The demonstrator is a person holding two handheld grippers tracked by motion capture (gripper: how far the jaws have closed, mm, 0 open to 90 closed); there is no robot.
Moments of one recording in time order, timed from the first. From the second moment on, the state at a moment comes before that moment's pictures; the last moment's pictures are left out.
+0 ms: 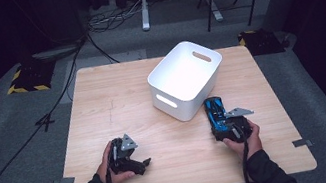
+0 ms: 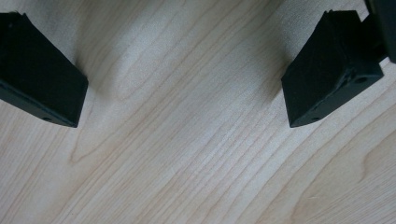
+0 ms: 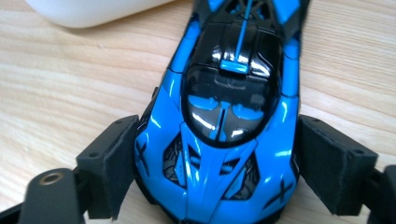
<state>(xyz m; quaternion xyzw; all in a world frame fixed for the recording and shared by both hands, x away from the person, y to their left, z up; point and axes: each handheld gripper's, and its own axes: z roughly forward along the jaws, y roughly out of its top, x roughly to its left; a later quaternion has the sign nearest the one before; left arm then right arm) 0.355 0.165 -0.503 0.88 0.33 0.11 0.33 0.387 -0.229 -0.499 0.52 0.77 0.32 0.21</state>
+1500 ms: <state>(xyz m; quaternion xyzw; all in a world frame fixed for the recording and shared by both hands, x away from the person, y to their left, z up) 0.356 0.162 -0.504 0.88 0.34 0.11 0.33 0.380 -0.328 -0.503 0.38 0.83 0.37 0.17</state>
